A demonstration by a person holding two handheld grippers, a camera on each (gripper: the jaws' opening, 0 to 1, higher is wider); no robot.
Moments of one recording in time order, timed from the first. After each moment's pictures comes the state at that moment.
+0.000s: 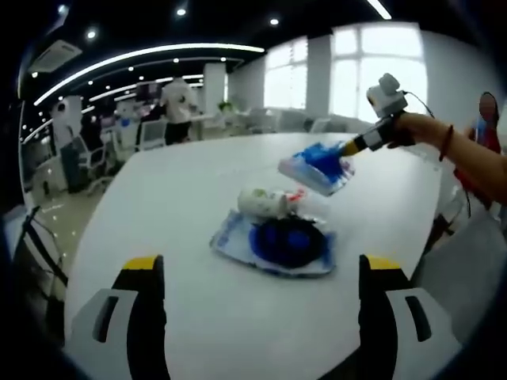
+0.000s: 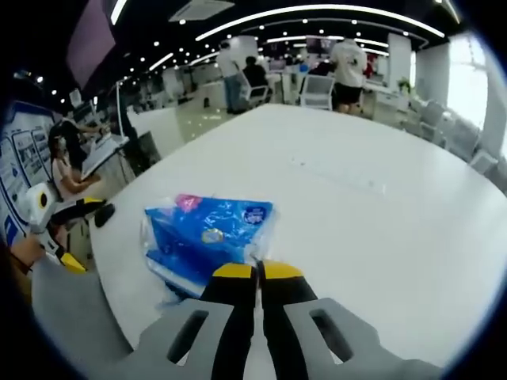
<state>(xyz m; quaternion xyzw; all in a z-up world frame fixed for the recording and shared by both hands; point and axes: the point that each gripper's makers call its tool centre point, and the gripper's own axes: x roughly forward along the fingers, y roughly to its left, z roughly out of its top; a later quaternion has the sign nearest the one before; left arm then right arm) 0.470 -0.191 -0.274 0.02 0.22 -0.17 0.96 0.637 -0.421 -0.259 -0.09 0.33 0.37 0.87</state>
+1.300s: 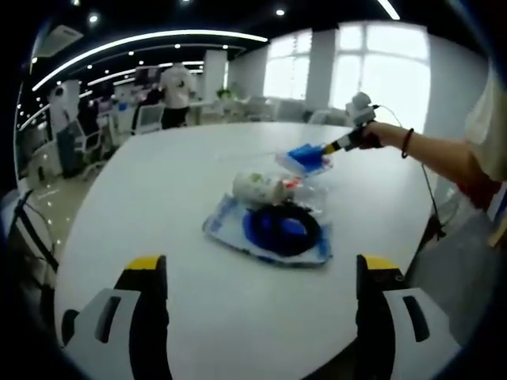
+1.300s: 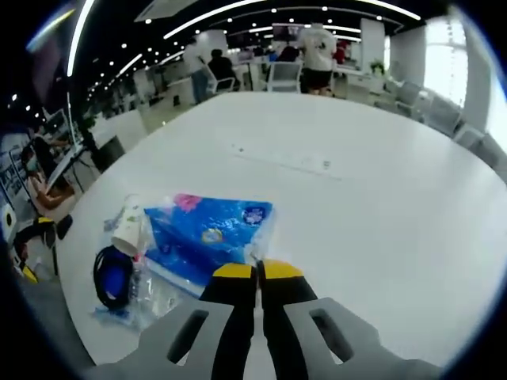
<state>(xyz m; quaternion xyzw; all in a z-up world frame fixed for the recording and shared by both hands) 0.466 -0.196 -0.293 0.01 0.26 -0.18 0.95 0.723 -0.475 -0.320 -0.08 0.36 0.30 0.88</state>
